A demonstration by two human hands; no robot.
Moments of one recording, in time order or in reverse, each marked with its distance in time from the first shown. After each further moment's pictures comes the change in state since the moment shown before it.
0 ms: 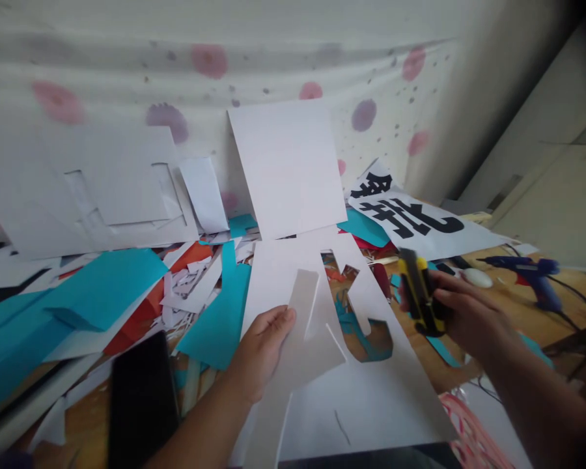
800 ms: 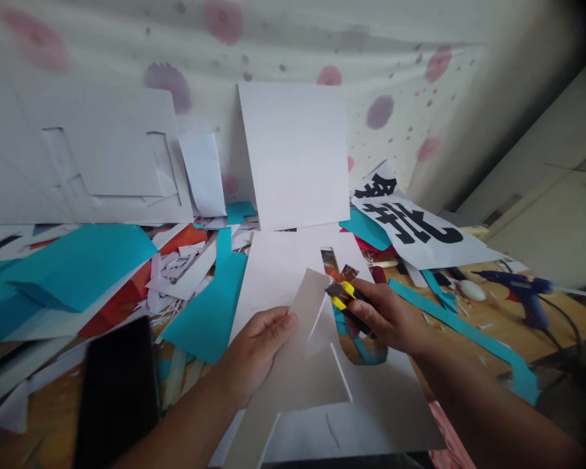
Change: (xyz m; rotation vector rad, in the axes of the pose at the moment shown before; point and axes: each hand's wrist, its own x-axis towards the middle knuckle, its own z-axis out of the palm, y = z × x) left_hand -0.004 -0.002 -0.007 -0.092 -0.129 -0.106; right_hand 0.017 -0.045 0.088 -0.191 -0.719 -0.311
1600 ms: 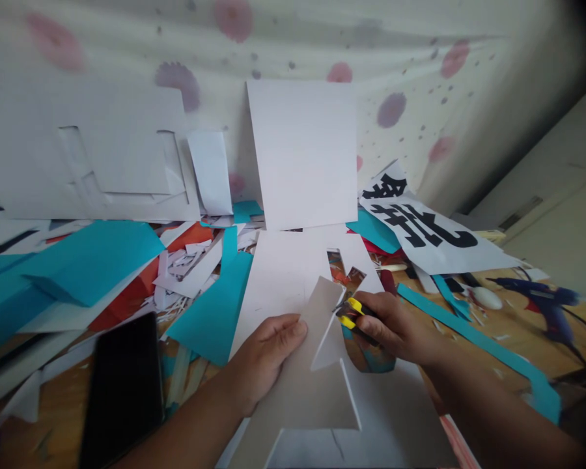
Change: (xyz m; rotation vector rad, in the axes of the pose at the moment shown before) left_hand -0.003 0.000 0.003 -0.024 0.004 -0.076; right_hand 0.000 0.006 -0.002 0.010 -0.128 -0.019
